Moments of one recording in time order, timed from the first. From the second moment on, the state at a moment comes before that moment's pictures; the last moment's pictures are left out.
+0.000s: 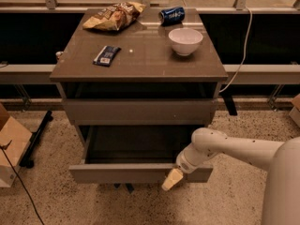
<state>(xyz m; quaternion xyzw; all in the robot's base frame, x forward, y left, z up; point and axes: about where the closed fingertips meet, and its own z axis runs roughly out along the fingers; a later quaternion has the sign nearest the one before) 0.531 -0.116 0.410 -0.45 0.86 0.20 0.09</state>
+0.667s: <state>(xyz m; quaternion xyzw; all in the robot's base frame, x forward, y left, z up) 0.504 -0.120 0.411 -0.44 0.87 0.20 0.07</state>
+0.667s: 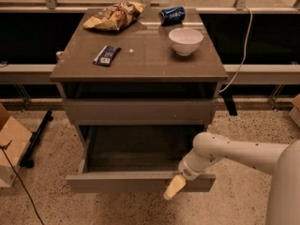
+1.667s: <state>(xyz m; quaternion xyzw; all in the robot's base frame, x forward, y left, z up) 0.426 -0.135 0.392 -0.42 0.88 0.21 0.01</state>
